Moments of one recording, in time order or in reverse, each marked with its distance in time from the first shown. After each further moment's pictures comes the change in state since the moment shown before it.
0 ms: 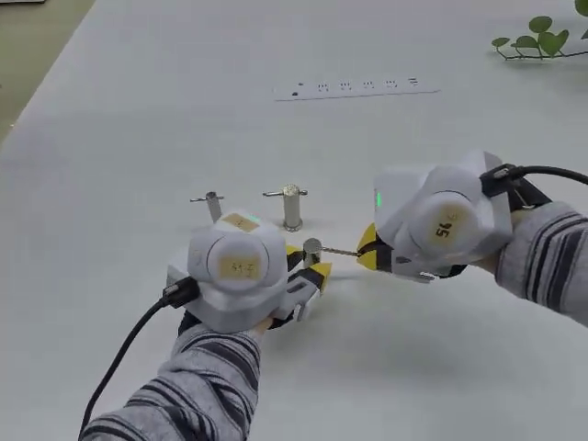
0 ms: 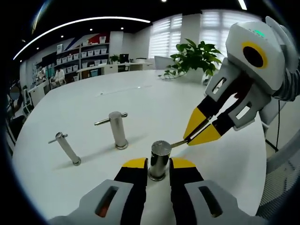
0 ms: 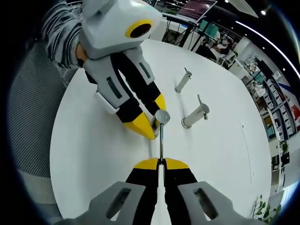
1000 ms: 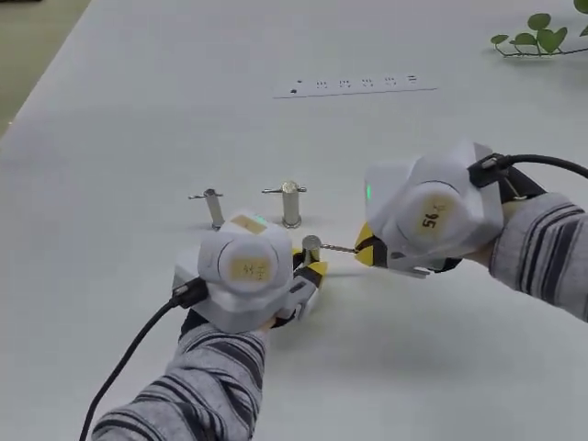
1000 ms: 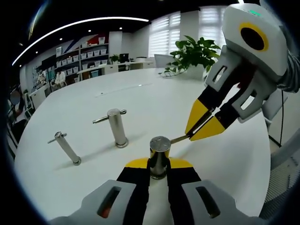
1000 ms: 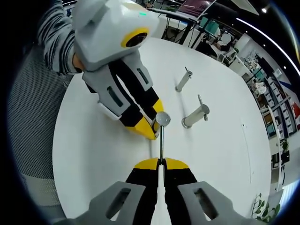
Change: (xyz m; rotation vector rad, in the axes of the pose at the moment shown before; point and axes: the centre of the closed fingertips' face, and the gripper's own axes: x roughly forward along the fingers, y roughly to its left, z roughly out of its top) left arm 0.004 -0.001 -0.004 0.034 0.013 0.023; right arm -0.004 -0.001 0.003 0.008 0.033 0.003
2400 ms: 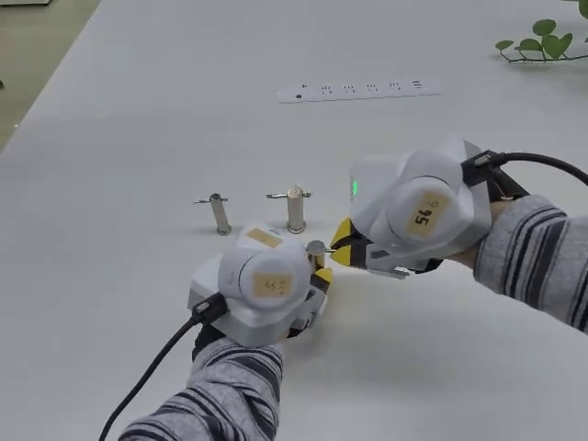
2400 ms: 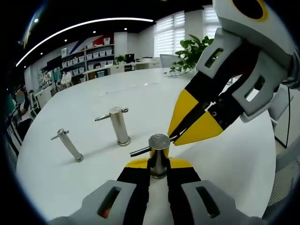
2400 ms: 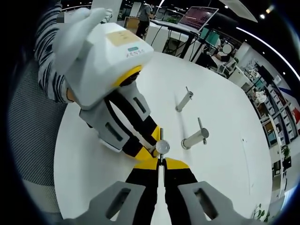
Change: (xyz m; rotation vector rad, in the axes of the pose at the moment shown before) left arm 0.002 0.002 -0.002 -0.010 -0.003 0.076; right arm 0.003 0.000 0.039 -0.019 -0.115 0.004
